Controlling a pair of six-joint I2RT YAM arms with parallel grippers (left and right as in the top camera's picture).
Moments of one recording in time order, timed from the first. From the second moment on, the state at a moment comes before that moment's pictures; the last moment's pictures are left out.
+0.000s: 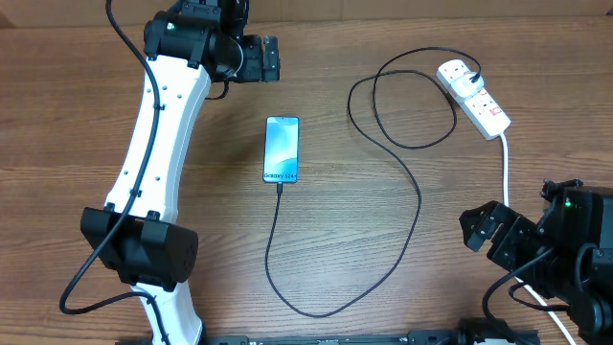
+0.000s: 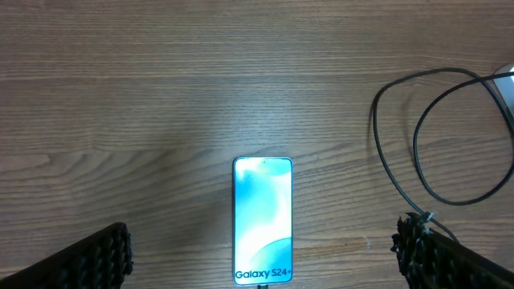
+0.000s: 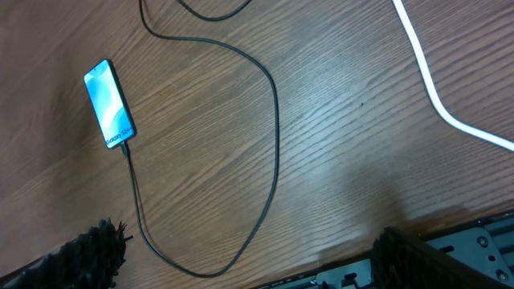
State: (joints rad) left arm -0.23 2.00 2.16 -1.20 0.06 -0.27; right arm -0.03 0.88 1.38 -1.59 -0.15 0.52
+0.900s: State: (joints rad) left arm -0.23 2.00 2.16 -1.20 0.06 -0.27; right arm -0.03 0.88 1.38 -1.54 -0.15 0.43
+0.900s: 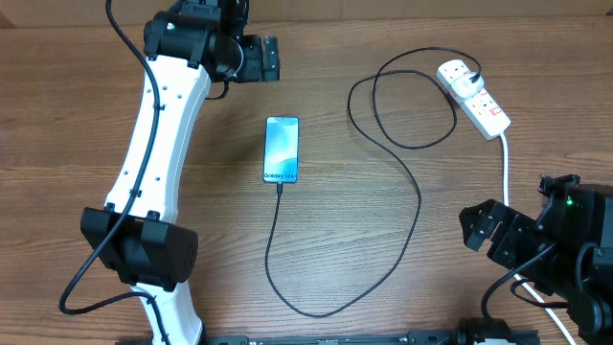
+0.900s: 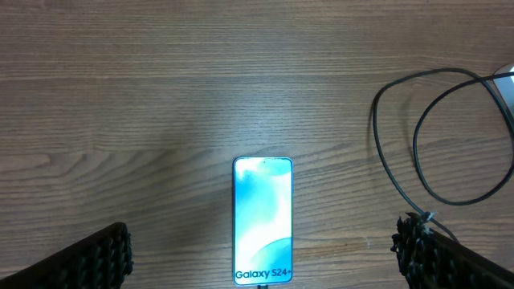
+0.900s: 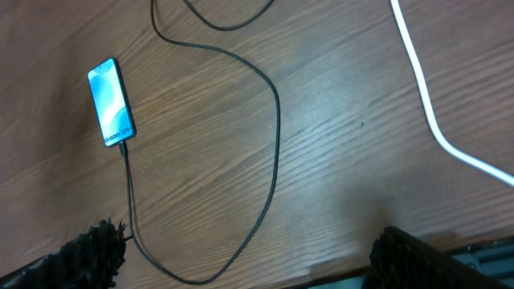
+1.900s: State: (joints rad) left arm -0.23 2.00 2.16 -1.20 0.06 -0.27; right arm 0.05 0.24 0.64 -0.79 -0.19 0.26
